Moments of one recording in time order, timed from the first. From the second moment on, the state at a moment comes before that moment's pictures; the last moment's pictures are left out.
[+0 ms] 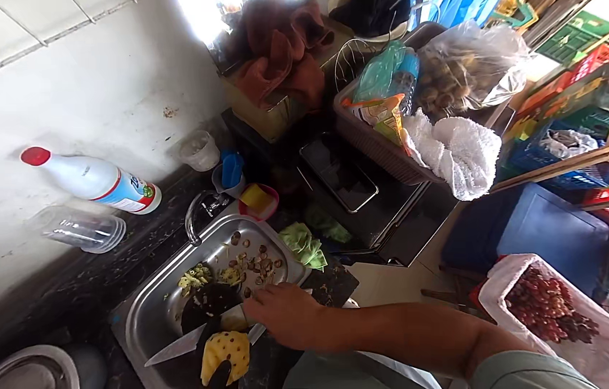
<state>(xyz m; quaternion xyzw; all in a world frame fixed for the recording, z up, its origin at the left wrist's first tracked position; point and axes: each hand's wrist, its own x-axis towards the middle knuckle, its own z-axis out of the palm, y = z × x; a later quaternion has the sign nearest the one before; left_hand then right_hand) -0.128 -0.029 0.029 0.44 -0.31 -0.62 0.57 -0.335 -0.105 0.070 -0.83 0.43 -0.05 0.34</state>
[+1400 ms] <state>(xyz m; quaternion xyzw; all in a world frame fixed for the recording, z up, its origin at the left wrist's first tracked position) -0.101 -0.019 0.039 0.48 -0.30 -0.58 0.58 -0.353 -0.111 0.123 -0.86 0.44 -0.08 0.26</state>
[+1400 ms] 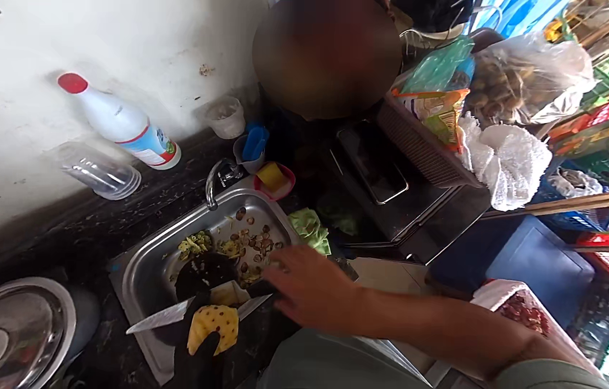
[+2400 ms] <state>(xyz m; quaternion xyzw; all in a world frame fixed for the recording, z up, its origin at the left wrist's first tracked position) -0.056 -0.066 0.075 0.26 -0.08 -0.55 0.79 -0.310 -0.084 0.110 -0.81 0.37 -0.11 0.44</state>
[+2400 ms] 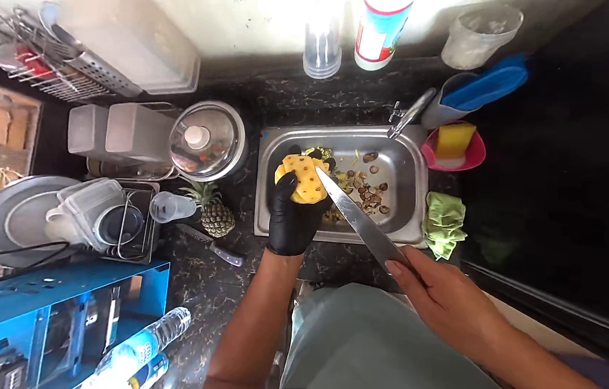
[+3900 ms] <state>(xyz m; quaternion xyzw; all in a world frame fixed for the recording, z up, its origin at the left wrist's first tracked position) -0.068 -0.064 0.064 0.36 -0.03 -0.46 0.81 -0.301 -0.089 0.088 -0.86 0.43 -0.15 0.21</state>
